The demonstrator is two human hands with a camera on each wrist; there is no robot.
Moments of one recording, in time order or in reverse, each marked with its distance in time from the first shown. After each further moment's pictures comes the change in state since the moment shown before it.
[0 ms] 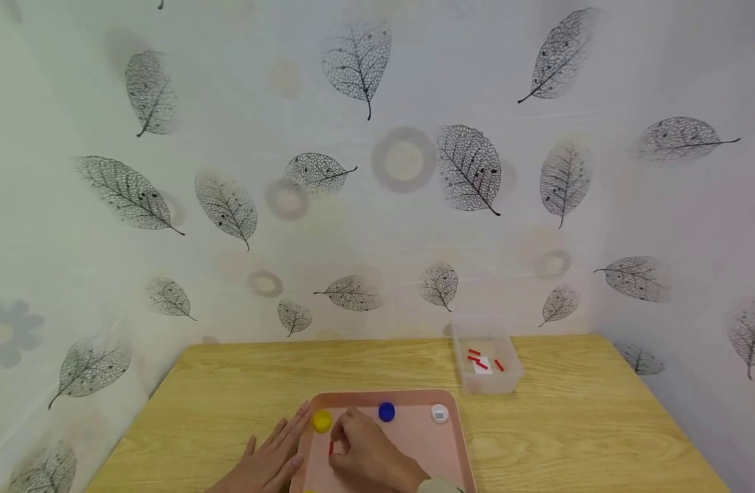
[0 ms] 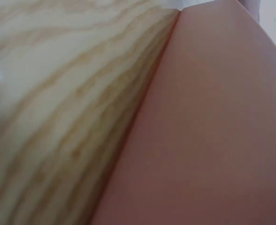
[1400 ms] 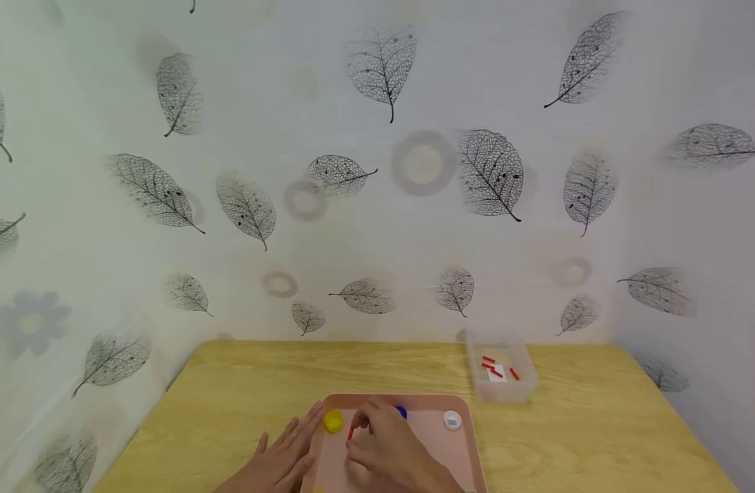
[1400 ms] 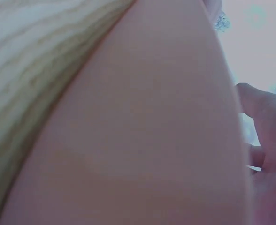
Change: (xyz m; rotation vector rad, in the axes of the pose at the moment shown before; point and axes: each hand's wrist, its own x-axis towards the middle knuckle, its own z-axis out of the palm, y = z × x) left_hand 0.000 -0.004 -0.004 -0.020 0.005 0.028; right_hand -0.012 -0.017 -0.026 -0.084 0.141 -0.083
